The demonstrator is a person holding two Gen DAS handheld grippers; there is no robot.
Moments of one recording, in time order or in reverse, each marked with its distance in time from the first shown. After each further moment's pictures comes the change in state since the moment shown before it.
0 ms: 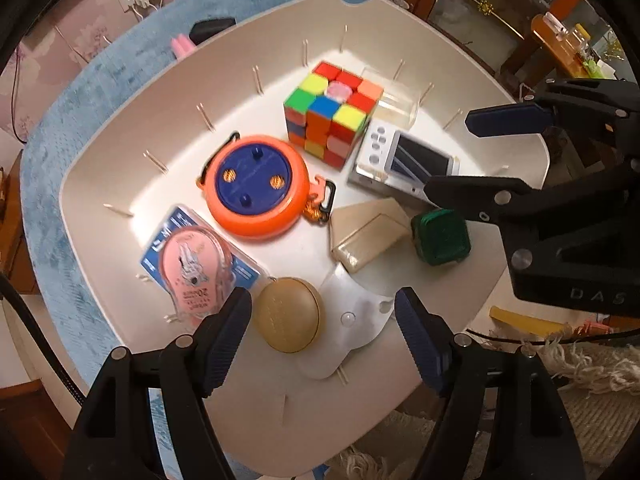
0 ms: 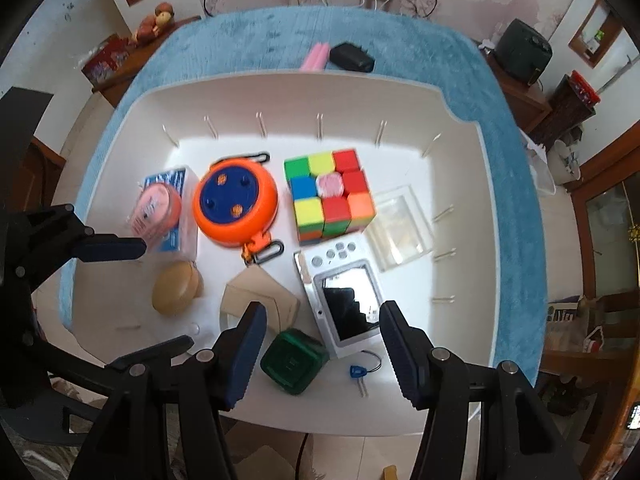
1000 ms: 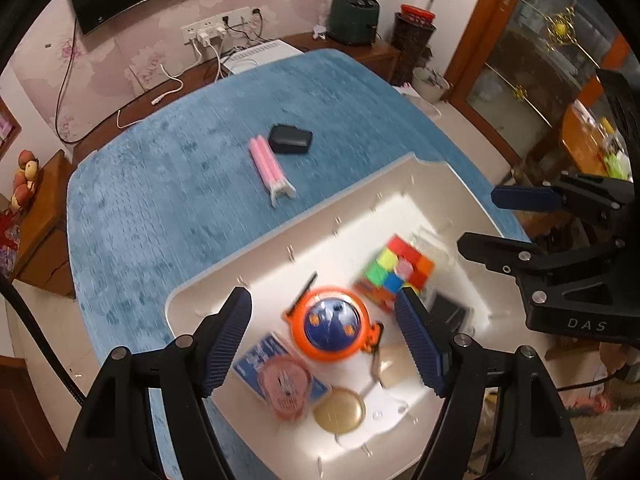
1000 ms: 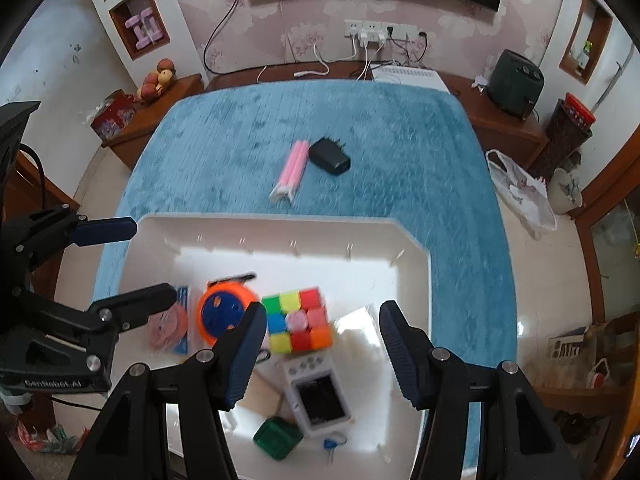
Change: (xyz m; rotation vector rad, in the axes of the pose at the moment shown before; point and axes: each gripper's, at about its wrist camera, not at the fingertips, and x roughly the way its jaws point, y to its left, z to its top) left arm -0.069 0.066 0.082 -0.169 -0.219 0.051; right arm -0.038 -0.050 0.080 0.034 -0.159 0.057
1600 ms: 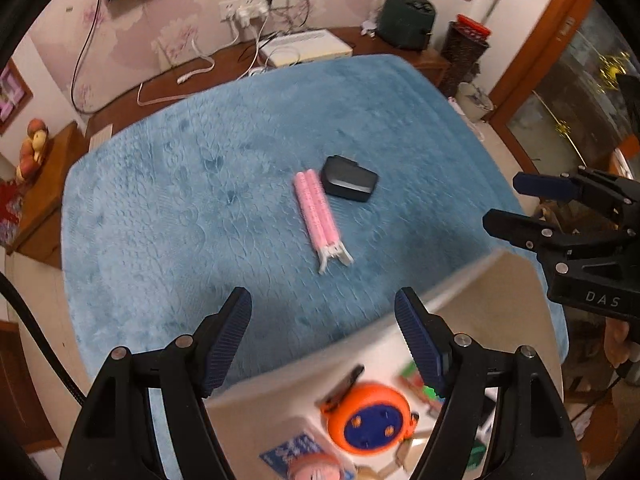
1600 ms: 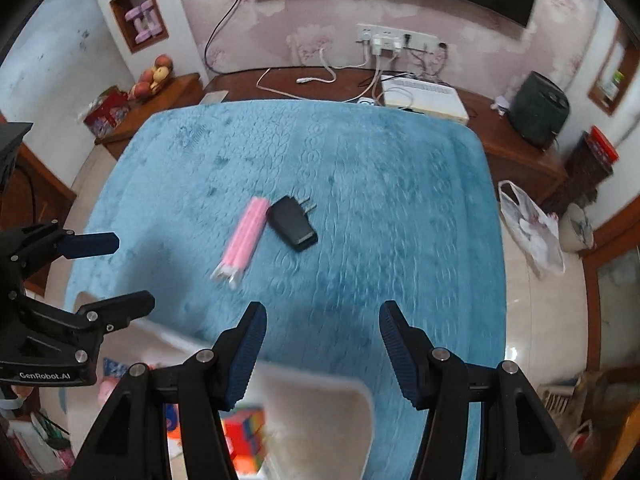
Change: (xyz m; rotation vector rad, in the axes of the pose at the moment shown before) left arm 0.072 0.053 0.073 -0.160 0.056 0.046; right arm 0.088 -0.045 0.107 -0.115 0.023 0.019
